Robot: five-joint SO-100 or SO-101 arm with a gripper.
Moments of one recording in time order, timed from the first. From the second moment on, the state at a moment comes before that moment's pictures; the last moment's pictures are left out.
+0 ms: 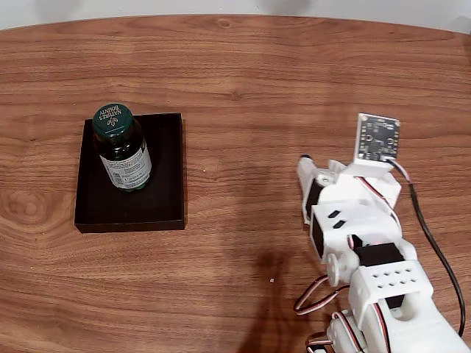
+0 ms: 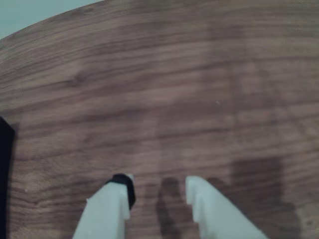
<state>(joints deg) -2.4 147.7 173.2 2.5 169.0</state>
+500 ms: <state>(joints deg) -1.3 167.6 174.6 30.1 151.4</state>
